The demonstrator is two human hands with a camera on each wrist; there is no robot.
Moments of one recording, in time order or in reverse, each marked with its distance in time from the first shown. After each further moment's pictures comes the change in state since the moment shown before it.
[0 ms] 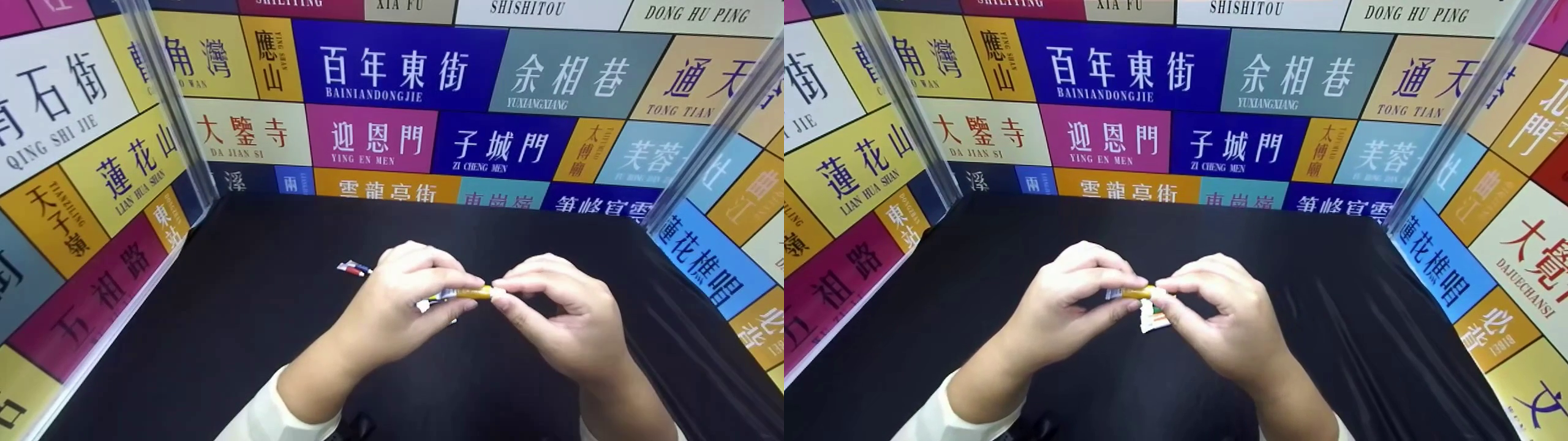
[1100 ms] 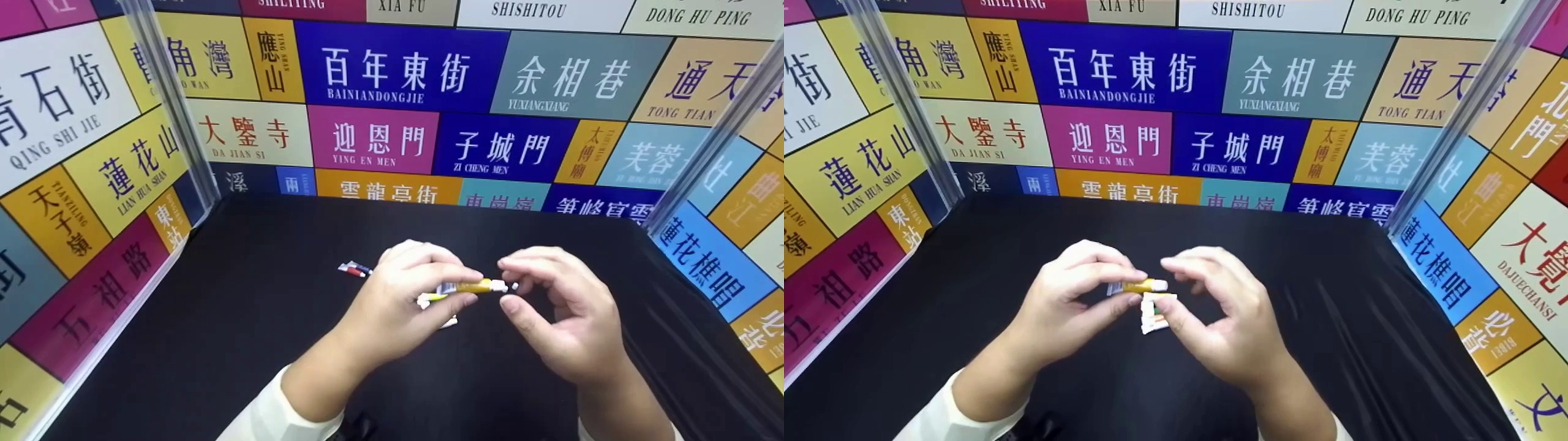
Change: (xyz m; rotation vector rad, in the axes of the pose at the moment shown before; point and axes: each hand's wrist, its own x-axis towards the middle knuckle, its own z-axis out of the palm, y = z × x) left_hand 0.000 -0.003 0.004 -0.050 0.035 -0.049; right_hand -0.001 0.005 0.006 0.162 0.073 -0.027
